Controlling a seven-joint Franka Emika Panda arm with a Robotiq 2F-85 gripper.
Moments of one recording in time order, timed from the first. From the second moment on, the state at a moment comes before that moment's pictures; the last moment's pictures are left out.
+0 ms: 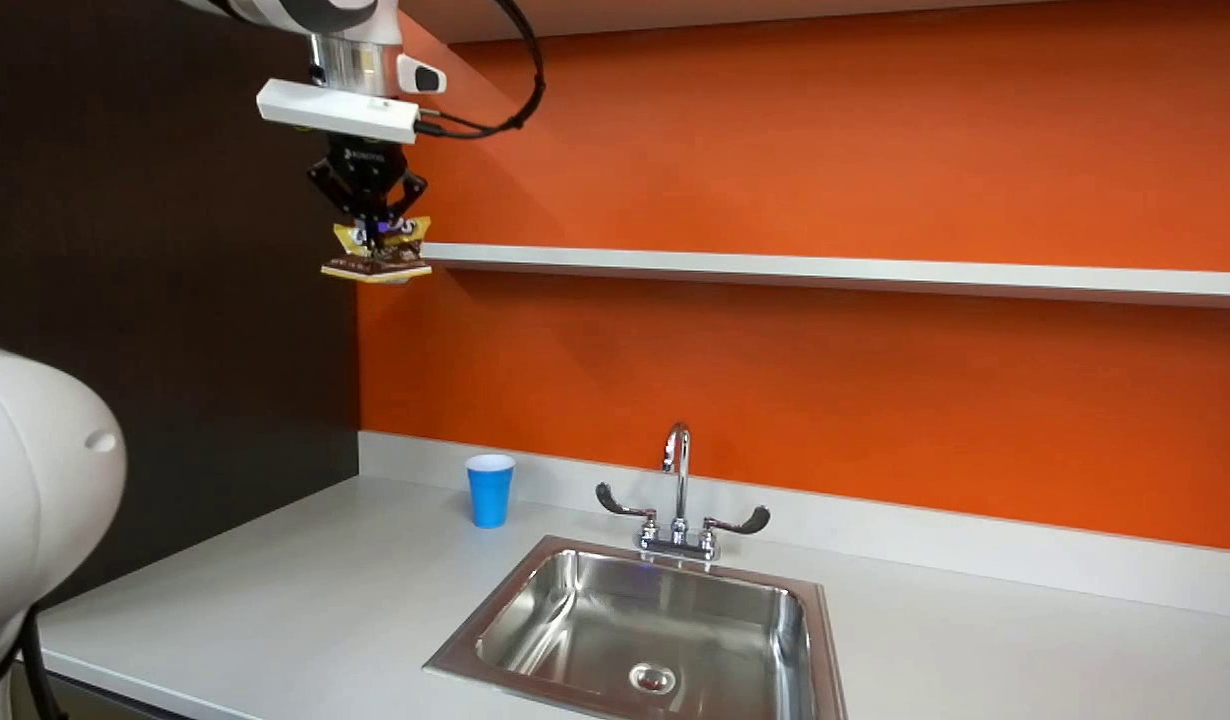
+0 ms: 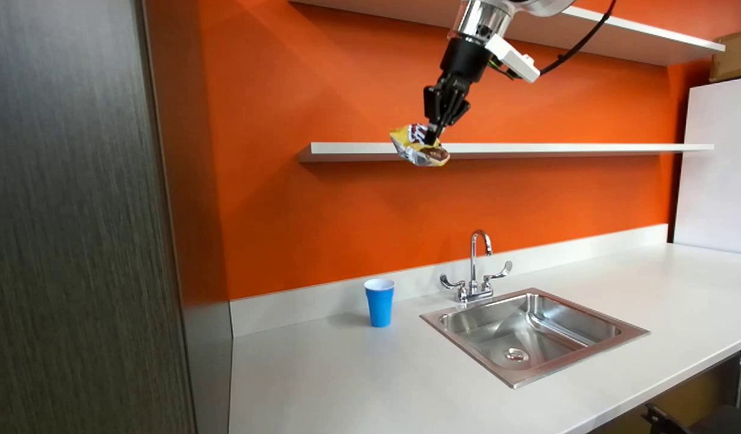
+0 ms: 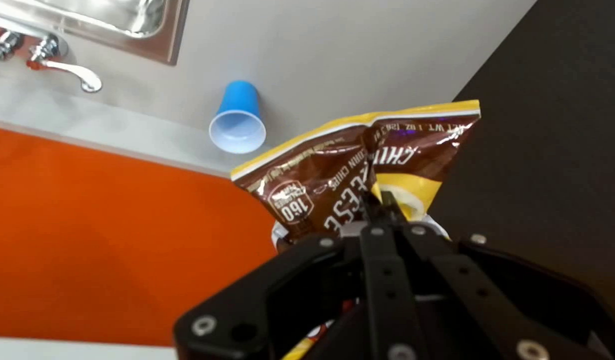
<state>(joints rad) 0.16 -0.55 0.03 -2.28 0.21 2.19 -0.37</state>
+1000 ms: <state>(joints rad) 0.16 -0.31 0.01 -1.99 0.21 2.42 -0.27</state>
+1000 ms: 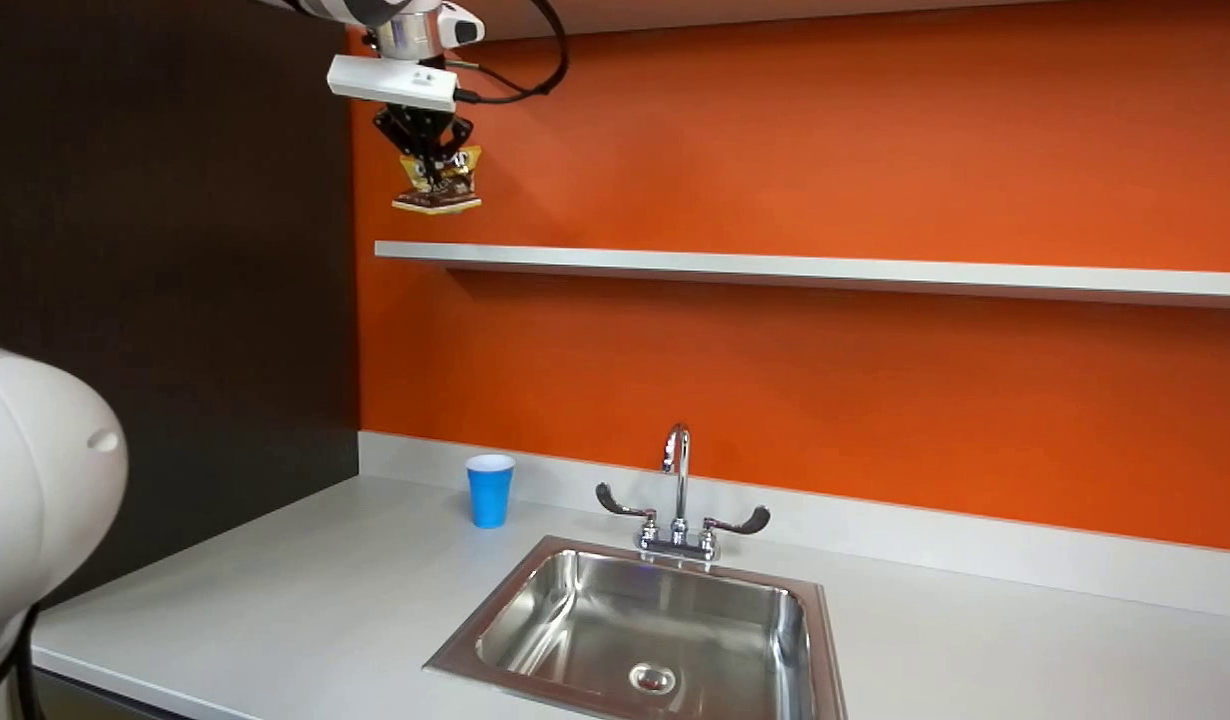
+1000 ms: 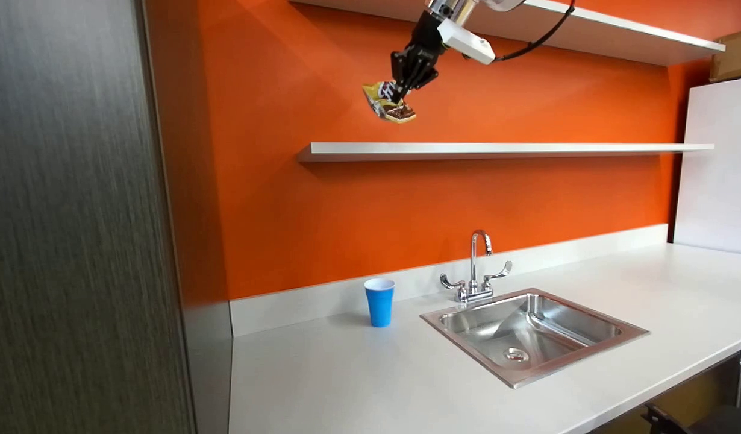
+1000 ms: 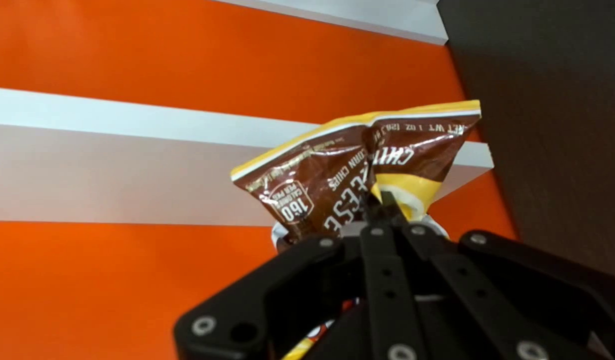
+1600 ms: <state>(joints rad) 0.13 -0.09 0.01 -1.80 0.20 2.51 -0.21</state>
